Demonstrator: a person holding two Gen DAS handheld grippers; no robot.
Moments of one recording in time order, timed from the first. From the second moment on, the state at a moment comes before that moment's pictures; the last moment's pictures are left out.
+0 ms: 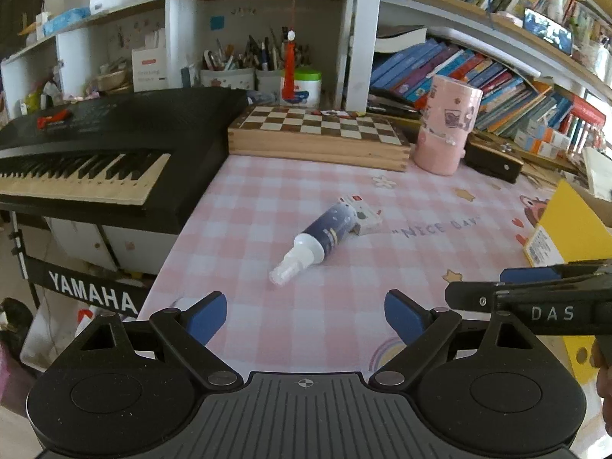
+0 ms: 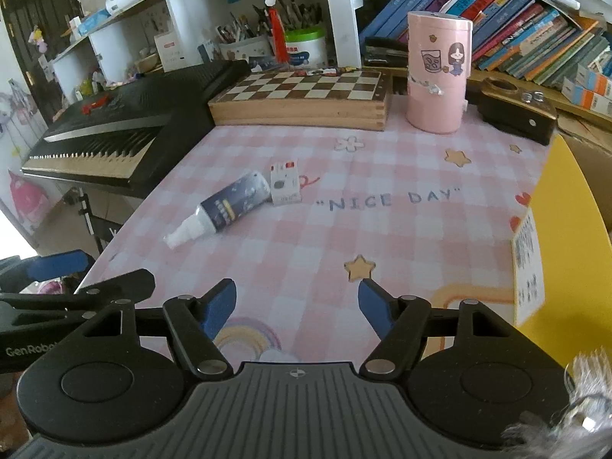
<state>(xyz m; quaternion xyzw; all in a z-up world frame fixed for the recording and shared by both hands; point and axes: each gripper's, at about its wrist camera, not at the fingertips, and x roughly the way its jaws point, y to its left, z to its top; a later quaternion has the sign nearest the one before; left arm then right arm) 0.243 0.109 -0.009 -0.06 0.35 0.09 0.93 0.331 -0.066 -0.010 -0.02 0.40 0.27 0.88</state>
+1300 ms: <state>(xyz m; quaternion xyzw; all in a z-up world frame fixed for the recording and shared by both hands) 0.366 0.104 -0.059 -0.02 0.38 0.06 0.92 0.438 -0.023 -0.032 -0.04 0.41 0.28 0.87</state>
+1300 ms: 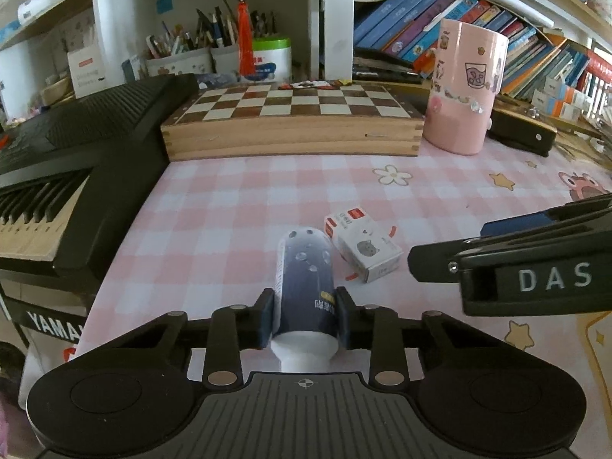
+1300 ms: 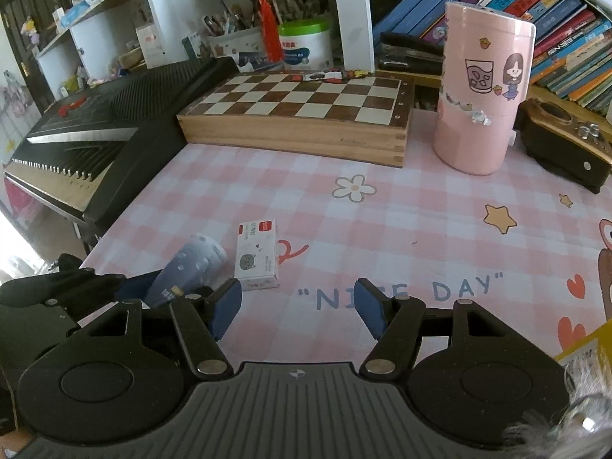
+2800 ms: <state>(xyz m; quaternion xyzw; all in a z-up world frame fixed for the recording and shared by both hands) 0.287 0.116 -0.007 -0.08 0.35 0.08 0.93 0.414 -0.004 -0.015 -0.08 0.37 0.34 0.86</state>
